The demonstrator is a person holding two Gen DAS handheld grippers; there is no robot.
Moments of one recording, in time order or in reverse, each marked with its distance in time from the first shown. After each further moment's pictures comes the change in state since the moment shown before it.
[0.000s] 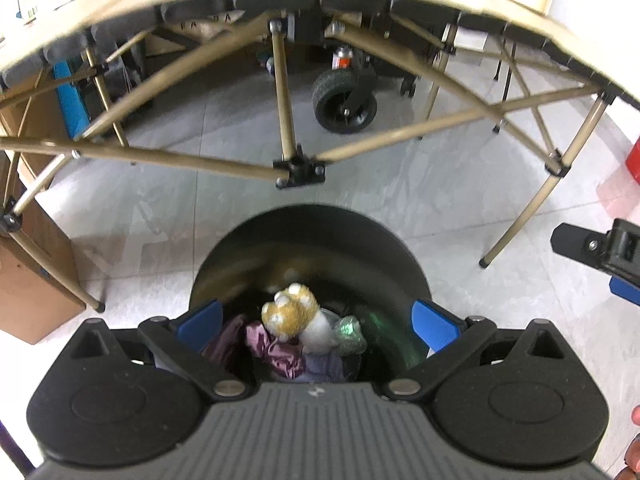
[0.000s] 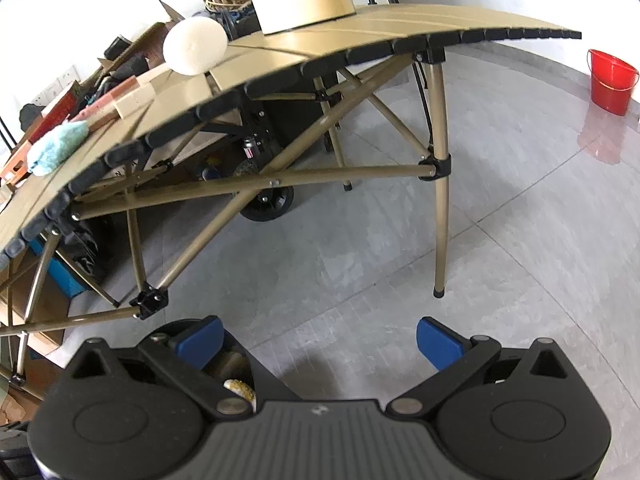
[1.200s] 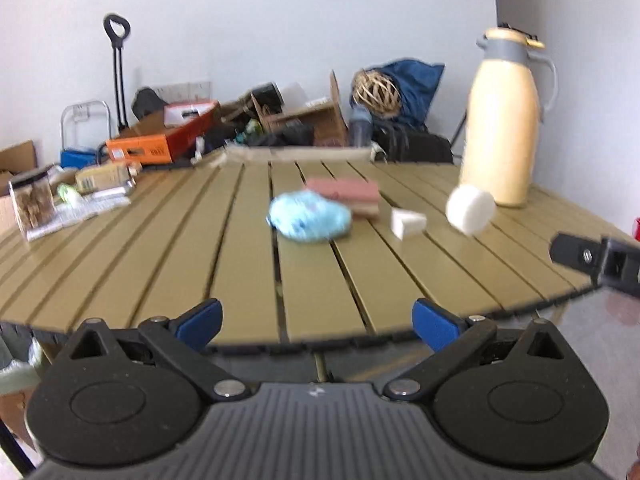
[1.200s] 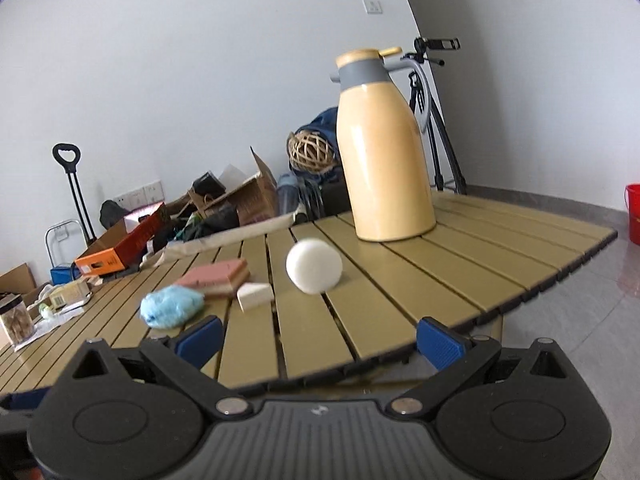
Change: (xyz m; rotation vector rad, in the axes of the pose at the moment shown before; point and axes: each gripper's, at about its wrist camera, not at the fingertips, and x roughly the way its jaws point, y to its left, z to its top) left arm -0.112 0.010 0.062 0.014 -0.551 0.072; right arm -0.091 0.056 0.063 -0.140 -0.486 0.147
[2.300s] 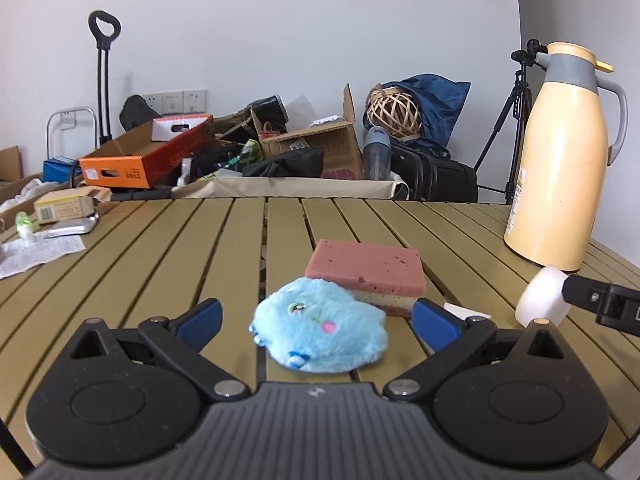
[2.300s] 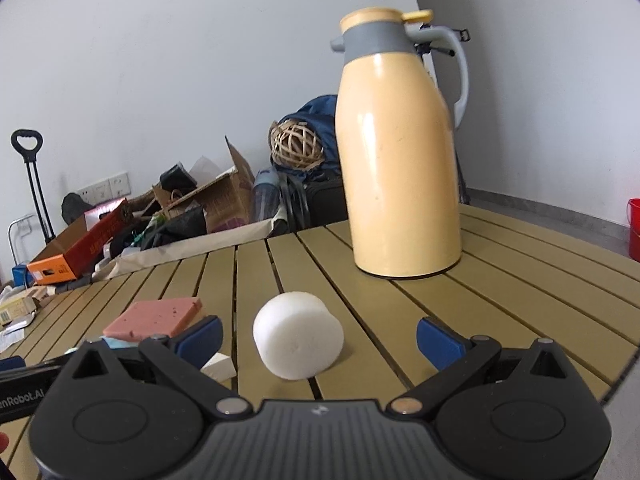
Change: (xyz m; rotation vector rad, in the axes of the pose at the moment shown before) left arm 0.137 0.007 0.067 -0.040 -0.029 -0.013; right arm 0.151 0.003 0.047 -0.034 0.049 -0.062
